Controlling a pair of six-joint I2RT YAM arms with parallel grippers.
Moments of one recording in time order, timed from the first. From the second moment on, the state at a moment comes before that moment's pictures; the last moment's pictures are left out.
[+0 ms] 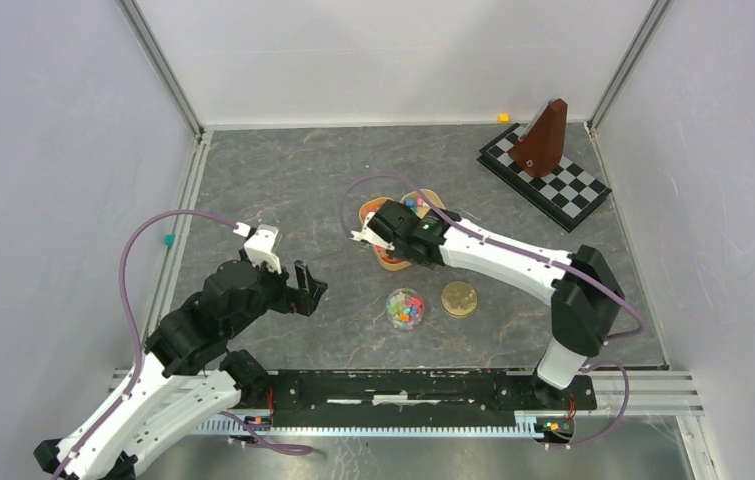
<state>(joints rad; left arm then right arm) -0.73 0.49 0.75 -0.73 -0.18 -0.39 0.93 1.69 1.38 -0.87 0.48 -0.40</state>
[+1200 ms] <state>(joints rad) -0.73 0.49 0.75 -0.73 -0.19 -0.39 0.87 1.93 1.41 -0.59 0.43 -0.26</state>
